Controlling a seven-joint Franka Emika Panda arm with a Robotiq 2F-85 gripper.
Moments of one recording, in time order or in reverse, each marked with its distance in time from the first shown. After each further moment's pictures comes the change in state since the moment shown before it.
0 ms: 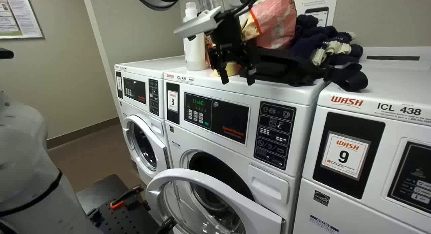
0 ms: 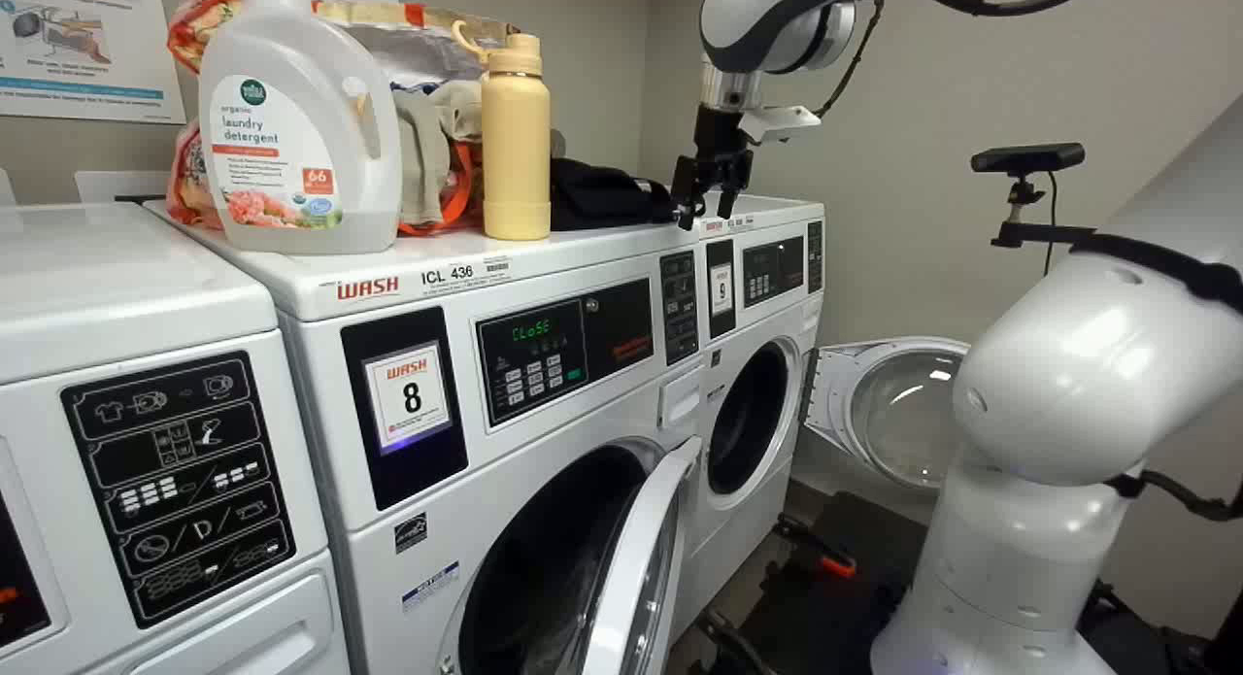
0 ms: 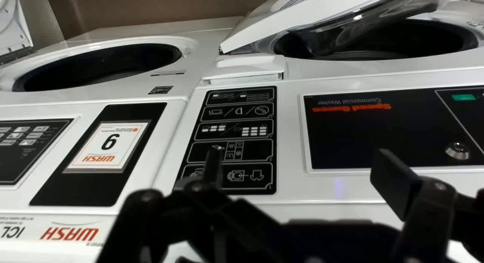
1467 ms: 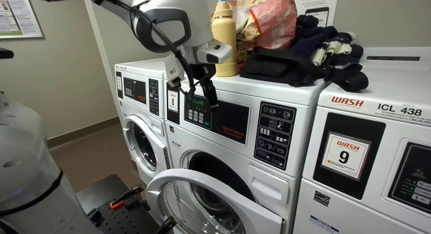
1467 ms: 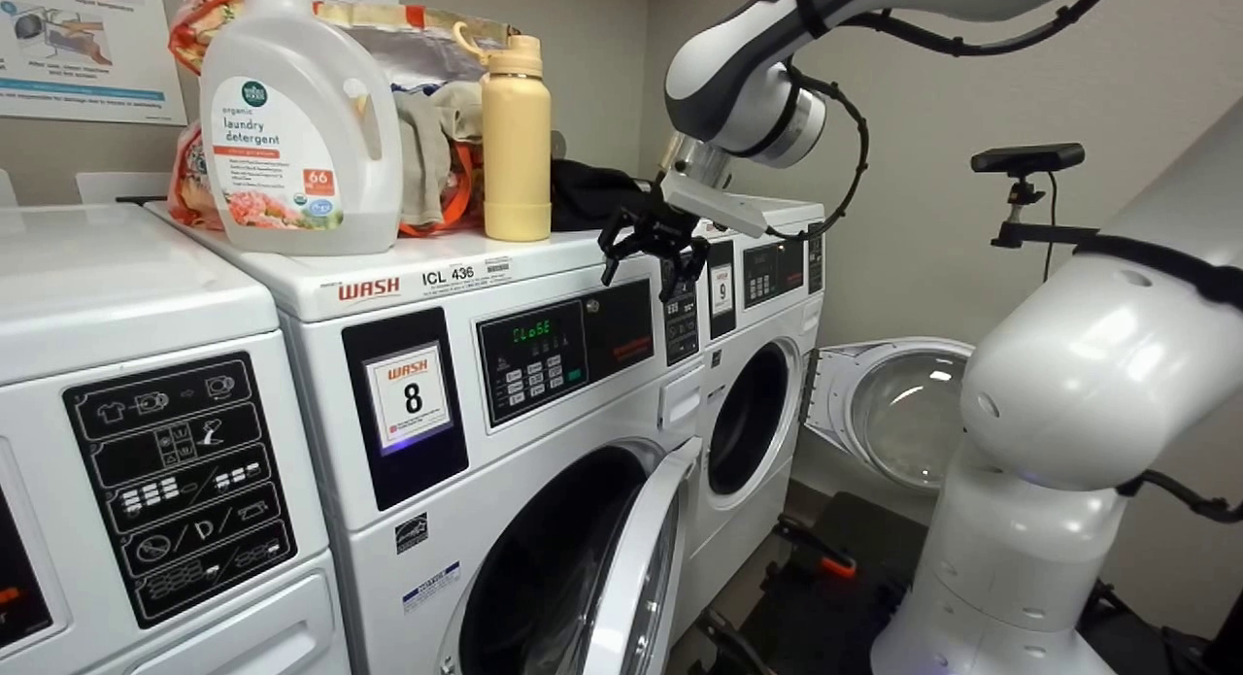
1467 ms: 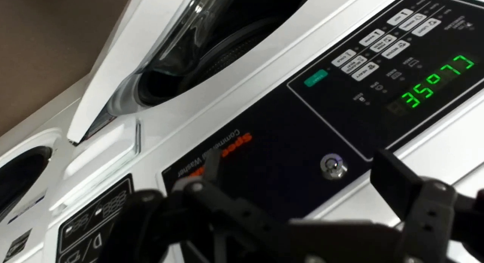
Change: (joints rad) arm 0.054 -0.007 0.092 -0.283 0.462 0.327 0.358
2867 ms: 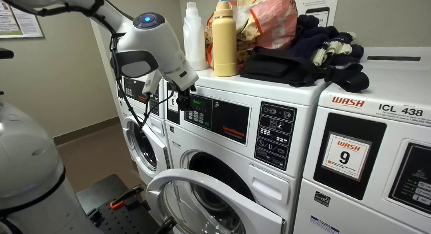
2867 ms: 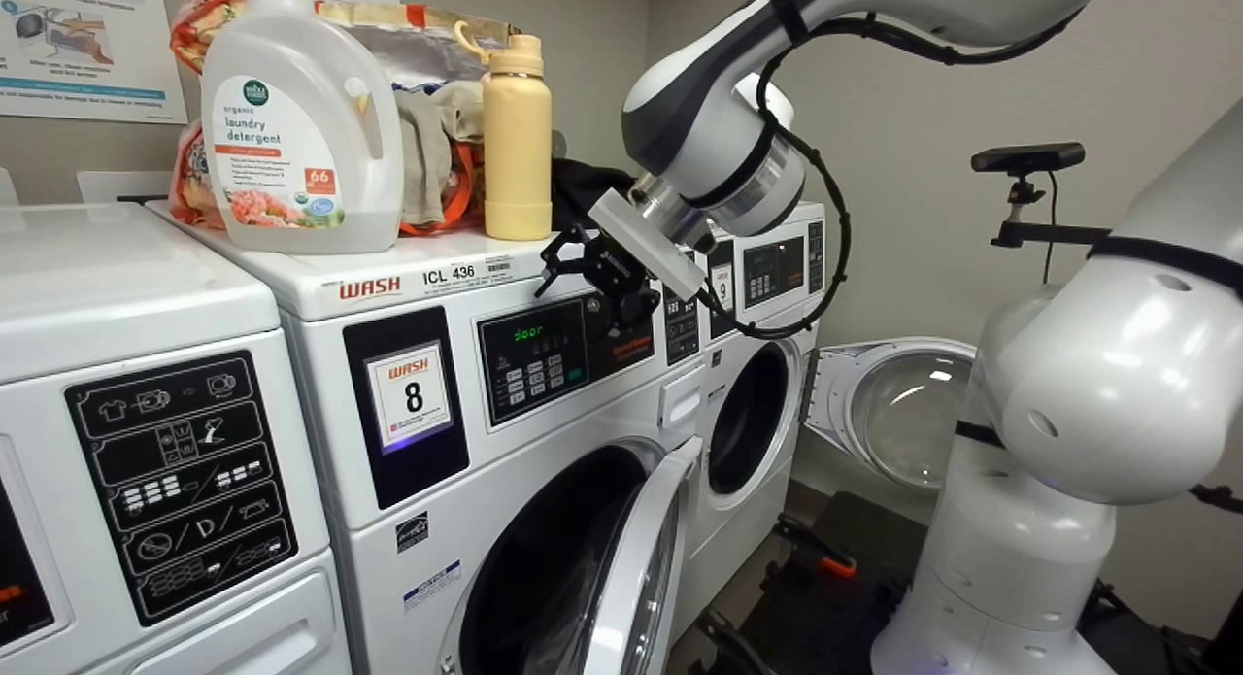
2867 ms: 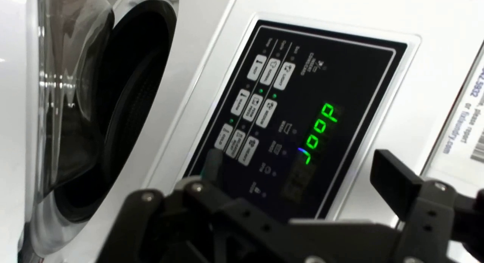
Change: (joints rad) arm 0.223 -0.009 0.110 -0.180 0.609 0.420 0.148
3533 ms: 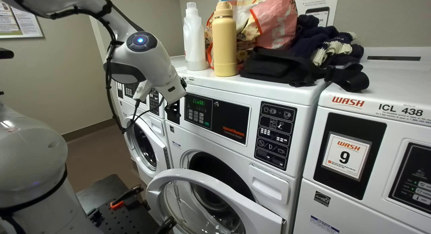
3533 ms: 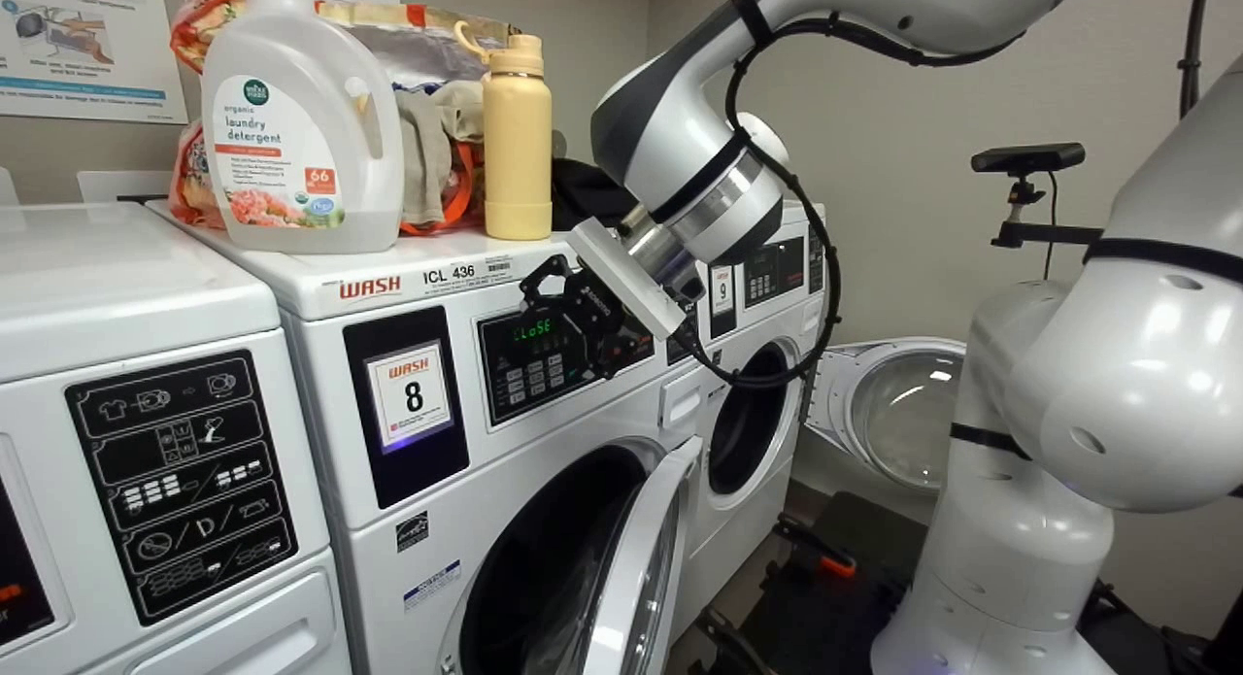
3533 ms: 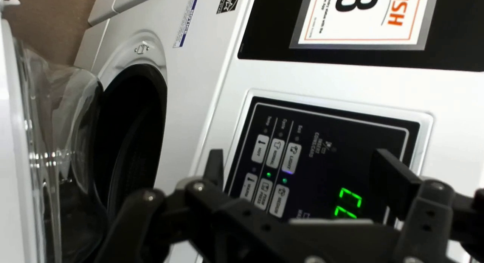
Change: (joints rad) arm 0.159 0.071 0.009 -0.001 0.454 0.084 -0.190
